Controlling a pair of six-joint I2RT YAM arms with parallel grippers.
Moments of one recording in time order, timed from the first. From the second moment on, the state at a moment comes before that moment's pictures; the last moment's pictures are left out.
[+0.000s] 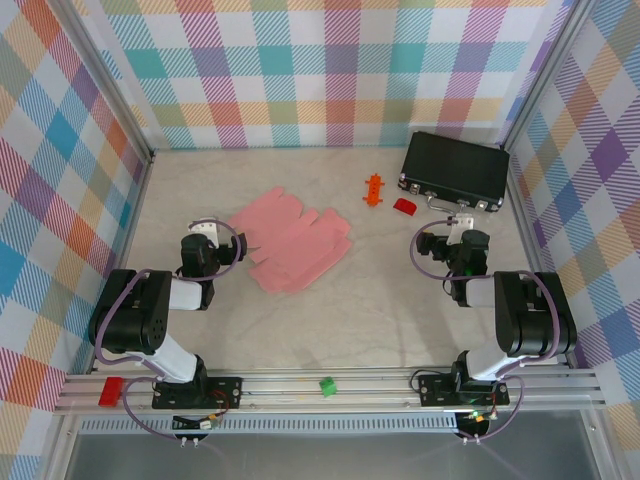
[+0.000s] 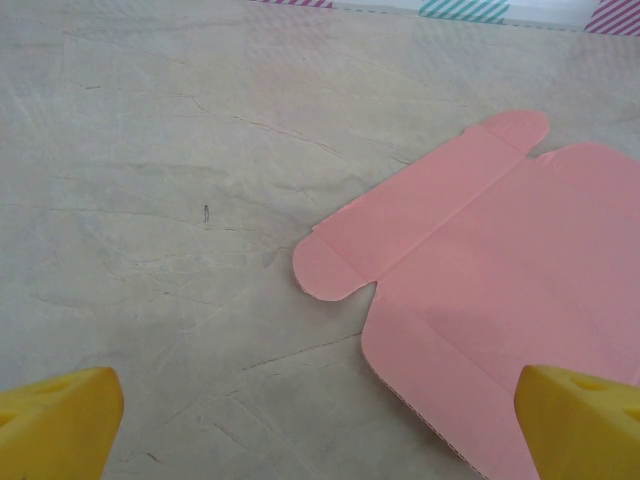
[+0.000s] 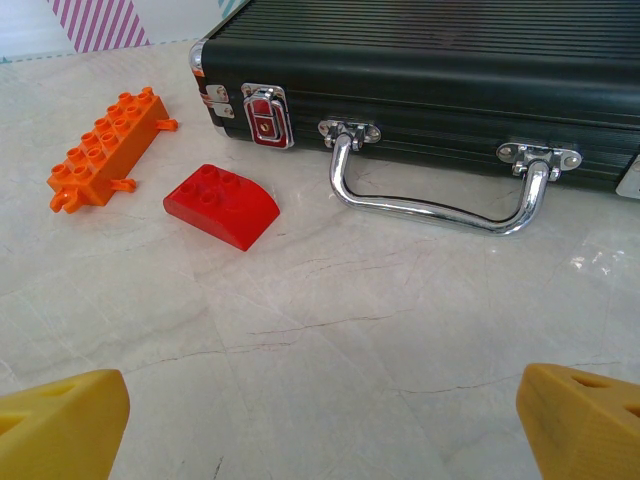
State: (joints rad) left arm -0.04 1.58 0.39 0.78 -0.01 -0.10; right arm -0.02 1.53 0.38 0.74 -0.12 0.07
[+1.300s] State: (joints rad) left arm -0.12 1.99 1.34 -0.28 0.25 -0.38; right arm 0.69 1.80 1.19 -0.25 -0.28 0.54
